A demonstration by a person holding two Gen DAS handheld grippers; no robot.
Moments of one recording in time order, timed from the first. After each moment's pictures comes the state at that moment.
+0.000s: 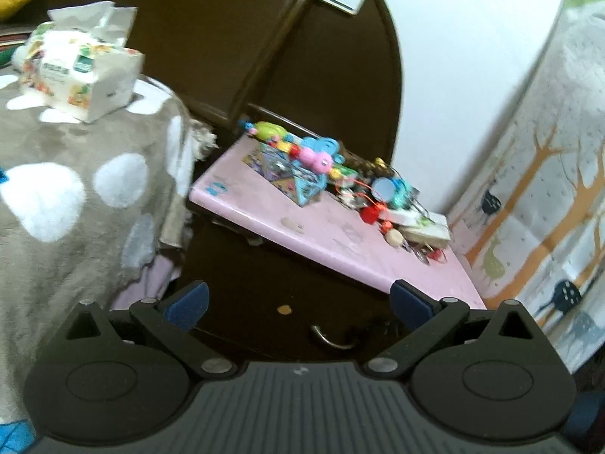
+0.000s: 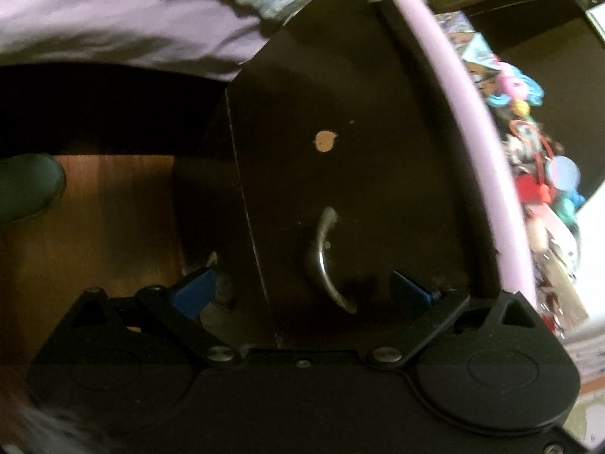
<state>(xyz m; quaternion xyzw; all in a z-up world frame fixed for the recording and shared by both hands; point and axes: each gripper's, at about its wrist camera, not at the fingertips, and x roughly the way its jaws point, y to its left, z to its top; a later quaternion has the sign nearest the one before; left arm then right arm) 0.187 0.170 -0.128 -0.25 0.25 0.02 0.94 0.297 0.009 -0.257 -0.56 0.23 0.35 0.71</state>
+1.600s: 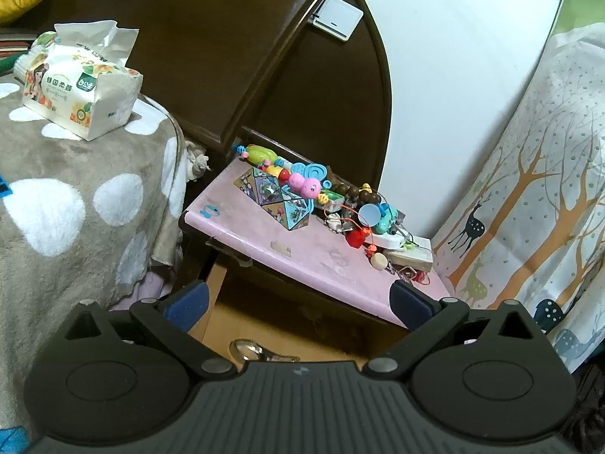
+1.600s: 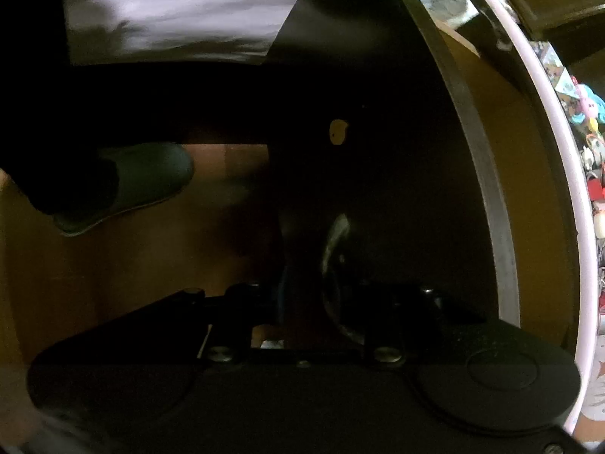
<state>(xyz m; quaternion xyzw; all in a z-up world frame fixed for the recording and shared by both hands) 0.176 0.171 -0.118 -0.26 0.21 0.00 0.94 0.180 -0.013 -0.236 -0.54 0.31 0.42 0.66</state>
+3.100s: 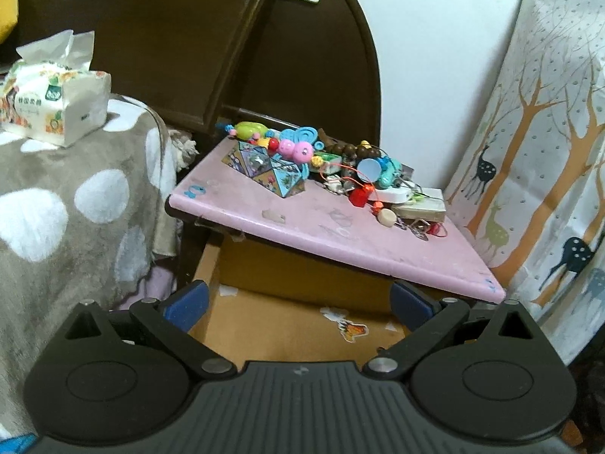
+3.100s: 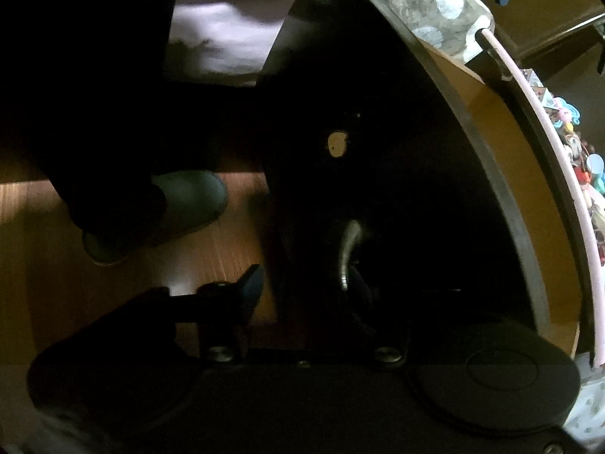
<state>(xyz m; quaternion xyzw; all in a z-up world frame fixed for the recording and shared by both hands) 0.195 0.132 -0.123 -0.17 0.25 0.01 0.95 0.079 -0.039 -0.270 -0.50 0.25 0.42 0.72</state>
